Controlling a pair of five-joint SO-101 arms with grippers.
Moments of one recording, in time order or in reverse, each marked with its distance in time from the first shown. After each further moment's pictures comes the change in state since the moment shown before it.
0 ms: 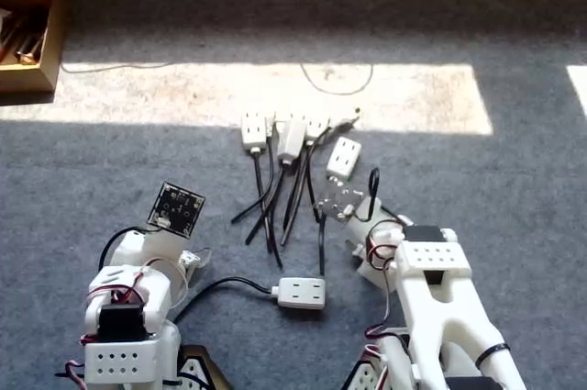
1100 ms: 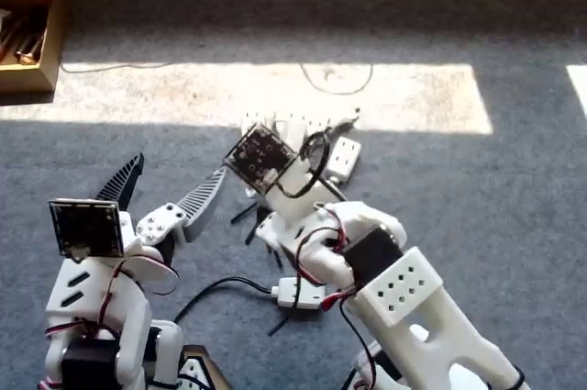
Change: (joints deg) left arm 5.3 0.2 -28.6 -10.1 24.6; right arm -37.6 -15.7 -24.8 10.1 -36.9
